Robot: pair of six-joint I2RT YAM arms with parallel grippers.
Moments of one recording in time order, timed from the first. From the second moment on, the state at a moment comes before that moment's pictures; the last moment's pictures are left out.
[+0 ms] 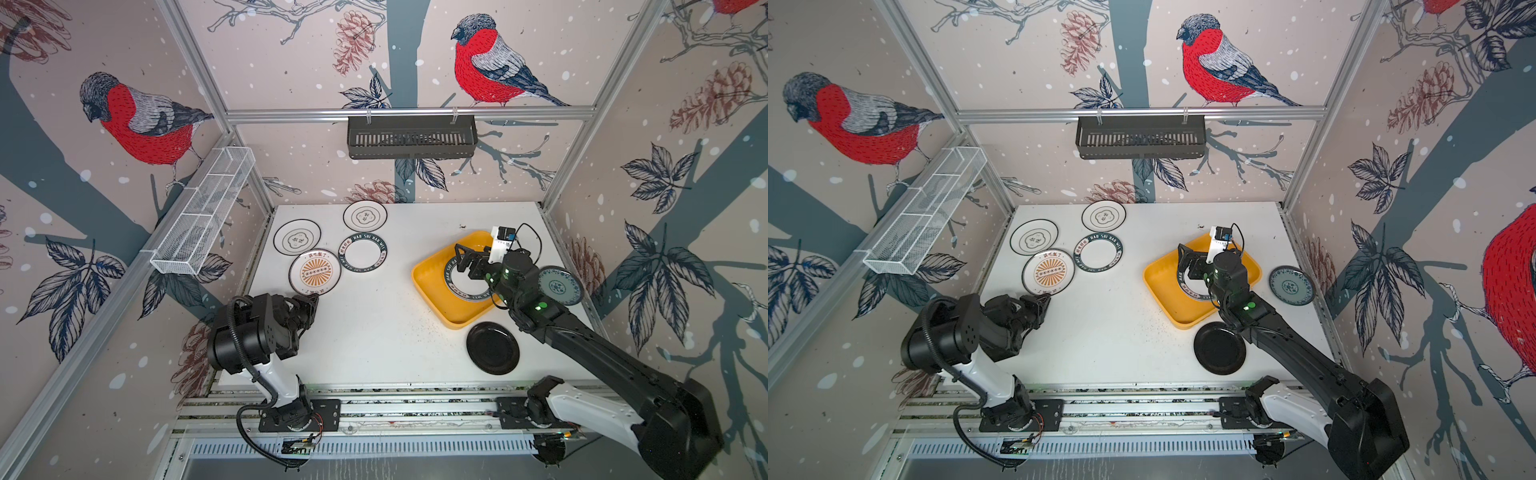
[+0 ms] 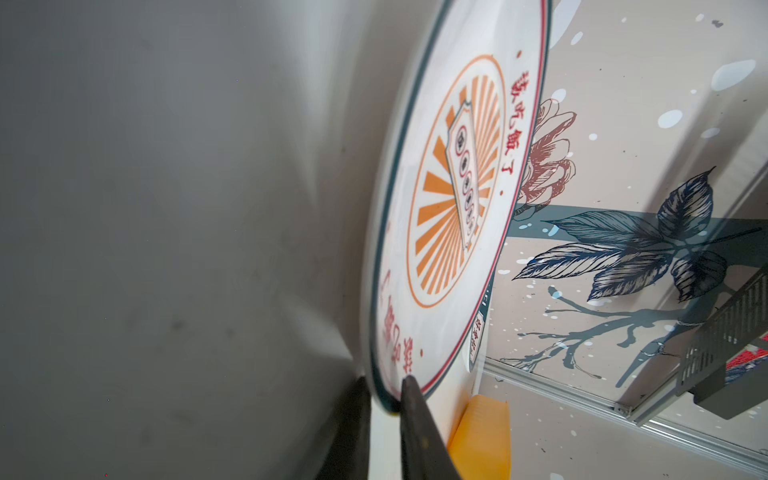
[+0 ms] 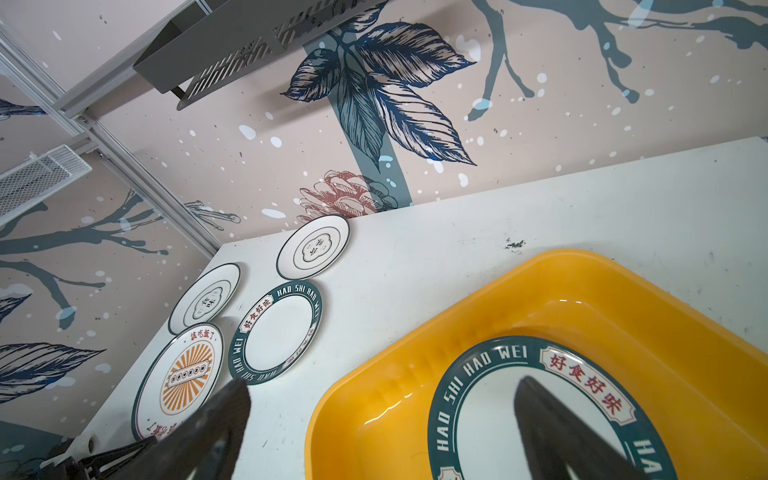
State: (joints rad) left arm 0.31 1.73 0.19 0.99 0.57 -1.22; right arm 0.54 1.05 0.70 0.13 0.16 0.44
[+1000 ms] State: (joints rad) left arm 0.31 1.97 0.04 1.54 0.60 -1.39; right arm 0.54 1.02 0.70 0.10 0.20 0.44
